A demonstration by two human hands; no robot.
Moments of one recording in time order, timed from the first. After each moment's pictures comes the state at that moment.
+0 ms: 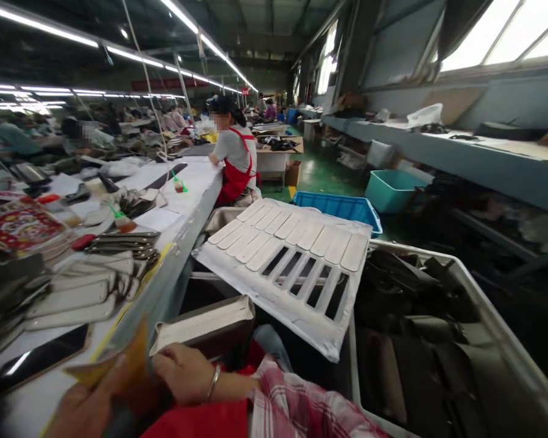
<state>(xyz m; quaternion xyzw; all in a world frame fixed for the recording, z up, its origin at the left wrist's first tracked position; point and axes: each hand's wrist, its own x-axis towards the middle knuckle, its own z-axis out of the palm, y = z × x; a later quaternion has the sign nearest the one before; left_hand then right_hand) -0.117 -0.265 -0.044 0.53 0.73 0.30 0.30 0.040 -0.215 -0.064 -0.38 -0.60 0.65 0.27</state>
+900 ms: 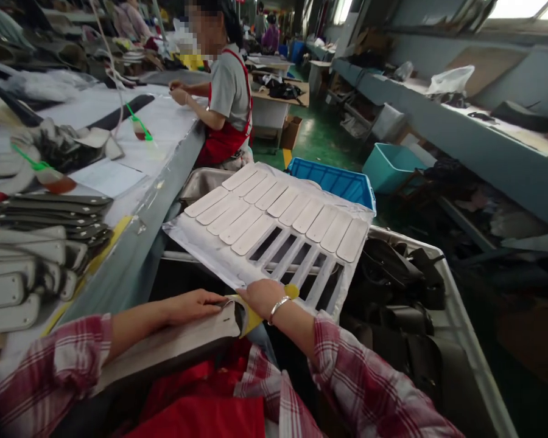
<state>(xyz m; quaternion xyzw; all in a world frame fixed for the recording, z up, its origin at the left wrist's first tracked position) -0.026 -0.044 -0.108 0.70 0.32 0.01 0.64 0.187 -0.044 -0.088 -0.56 -0.79 0.19 -0.16</state>
